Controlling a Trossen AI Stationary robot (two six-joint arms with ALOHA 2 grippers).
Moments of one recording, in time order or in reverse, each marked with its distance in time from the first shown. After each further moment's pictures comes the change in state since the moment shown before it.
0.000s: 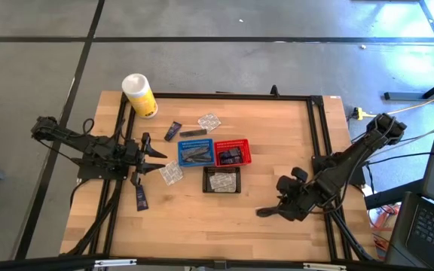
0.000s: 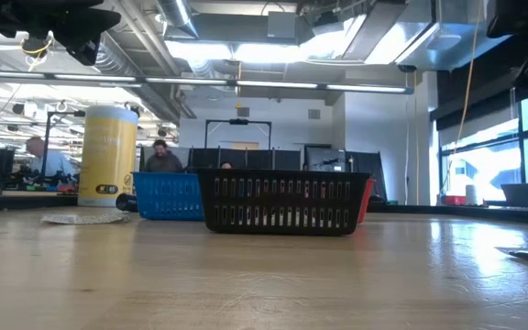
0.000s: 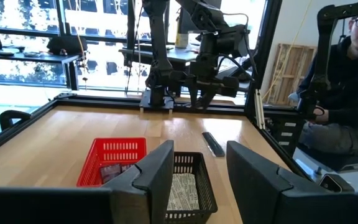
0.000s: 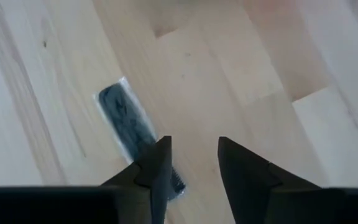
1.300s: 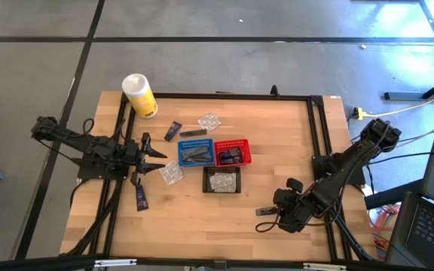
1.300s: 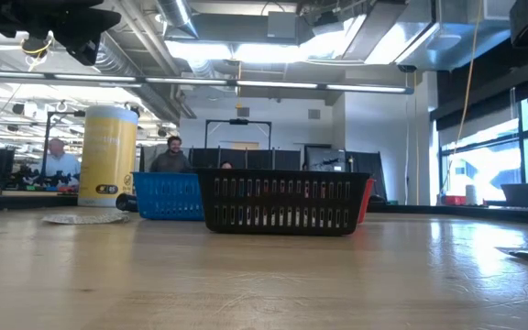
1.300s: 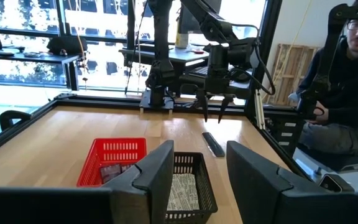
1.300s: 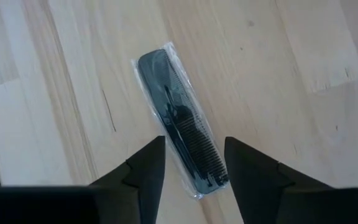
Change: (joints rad) left arm 0.000 0.000 0.000 0.000 0.000 0.000; right arm 0.058 0.127 0.000 0.139 -0.079 -0.045
